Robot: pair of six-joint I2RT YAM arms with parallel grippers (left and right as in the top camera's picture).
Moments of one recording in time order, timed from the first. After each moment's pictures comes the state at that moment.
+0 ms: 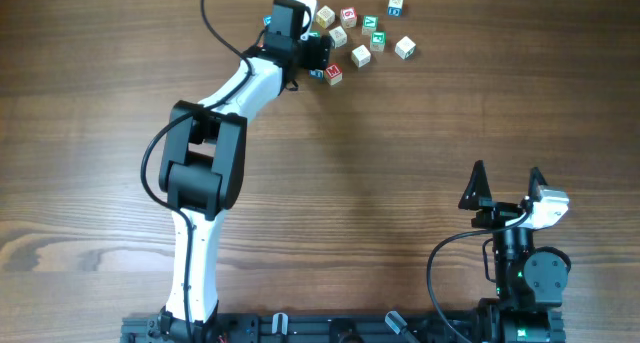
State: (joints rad) left arm -0.31 2.36 1.75 -0.14 0.00 -0.07; right arm -0.04 0.01 0.01 0.00 0.02 0.19
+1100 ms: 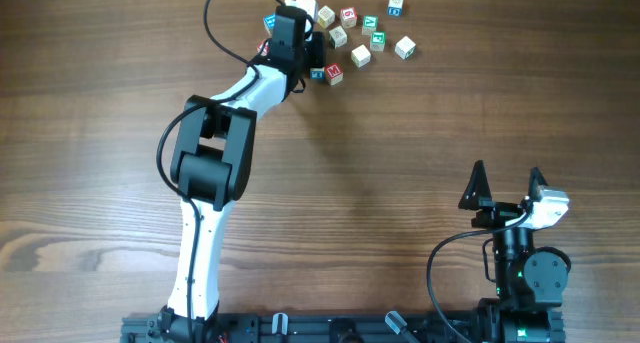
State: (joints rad) left arm -0.32 2.47 1.76 0.06 0.08 -0.21; right arm -0.04 0.01 0.01 0.00 0.02 0.19
